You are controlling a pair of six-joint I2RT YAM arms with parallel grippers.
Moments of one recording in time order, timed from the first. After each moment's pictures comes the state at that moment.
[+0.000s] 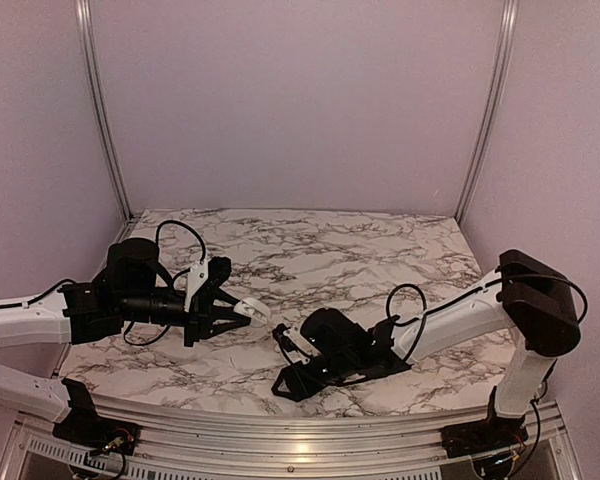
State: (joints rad) left arm -0.87 1.07 0.65 0.05 0.46 0.20; right arm 1.15 1.78 0.87 0.07 -0.20 0.59
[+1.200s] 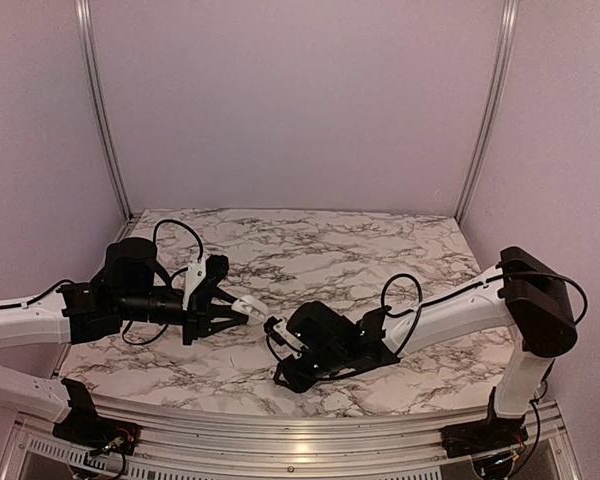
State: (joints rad) left arm -0.85 1.06 0.64 0.05 0.46 0.20; right arm 1.19 1.81 1.00 -0.10 -0.06 0.45
